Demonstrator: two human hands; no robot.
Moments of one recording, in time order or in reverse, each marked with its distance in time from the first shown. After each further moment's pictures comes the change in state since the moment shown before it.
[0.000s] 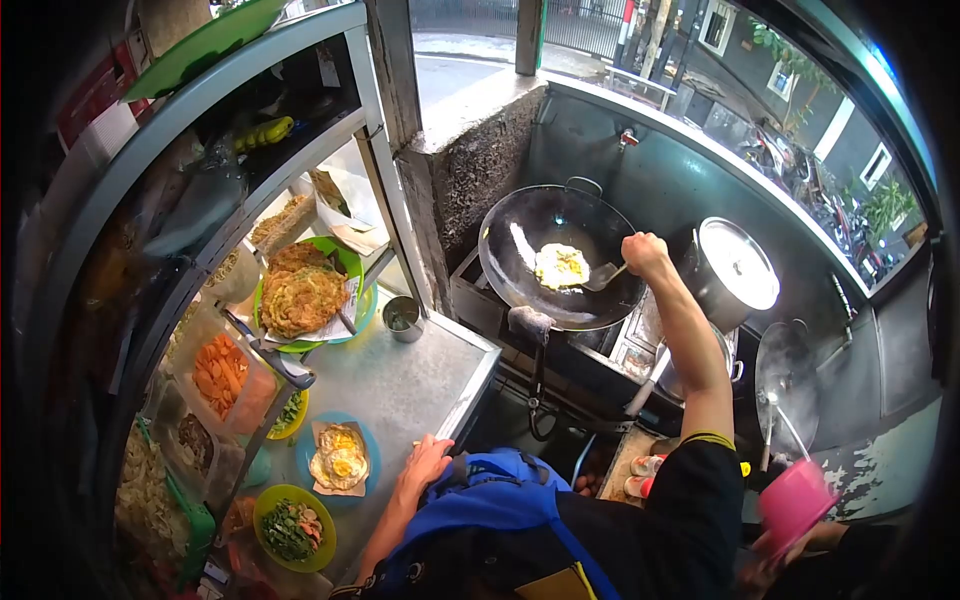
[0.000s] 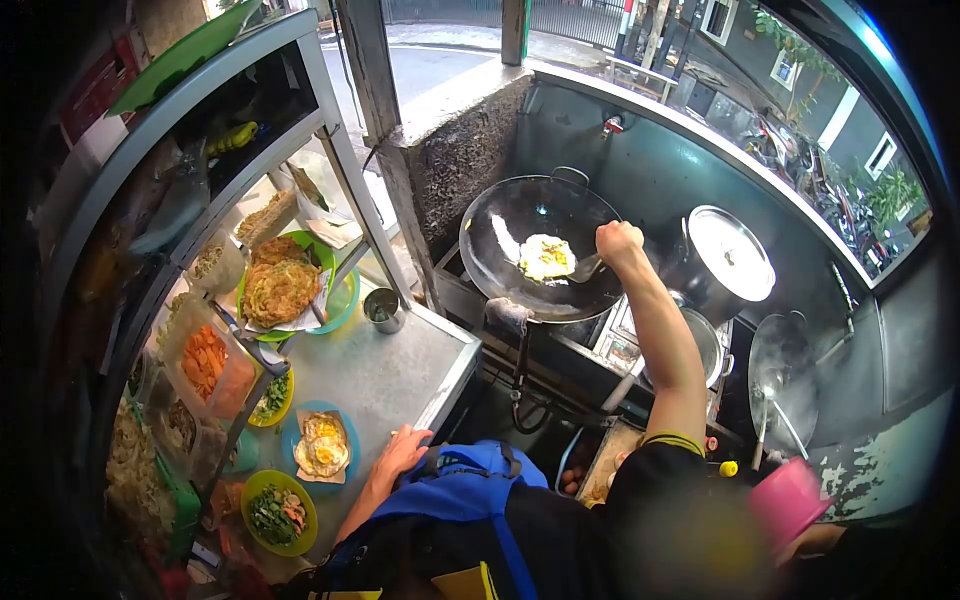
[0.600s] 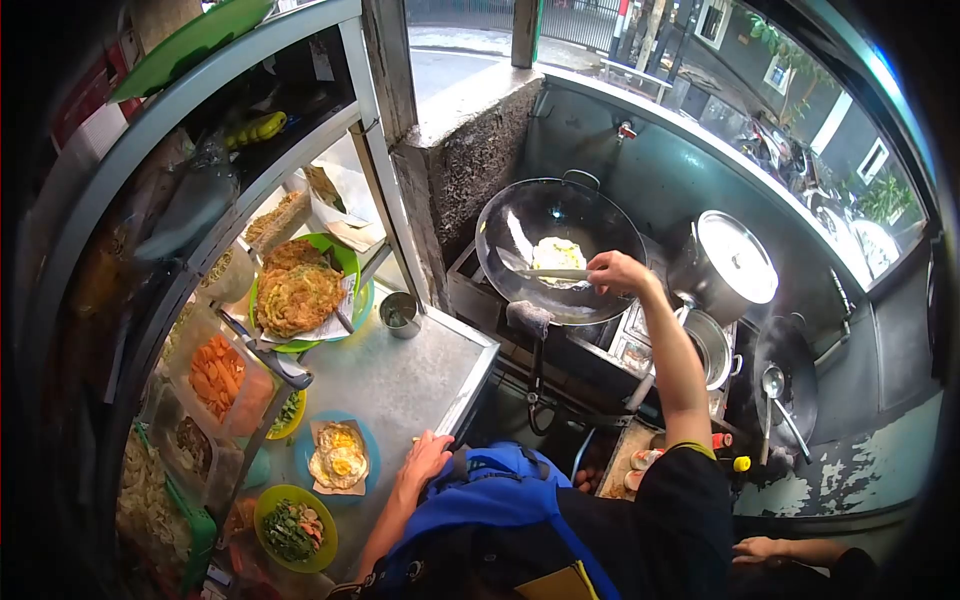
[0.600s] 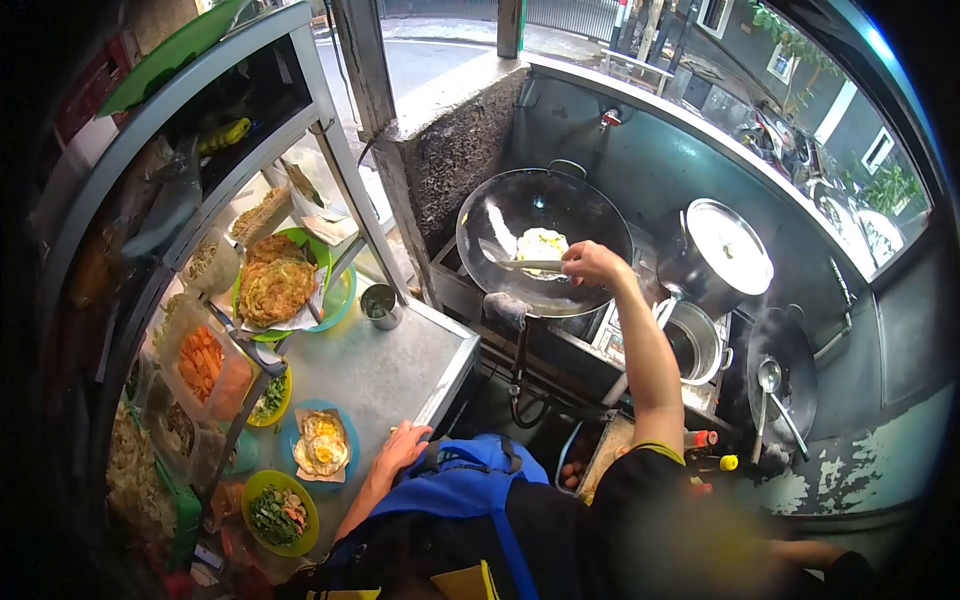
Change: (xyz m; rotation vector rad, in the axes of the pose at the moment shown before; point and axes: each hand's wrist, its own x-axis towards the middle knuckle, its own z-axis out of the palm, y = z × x) left_hand 0.002 0.001 -0.005 -0.035 -0.055 -0.023; right_hand -0.024 -0.015 0.033 0.968 -0.343 -0.150
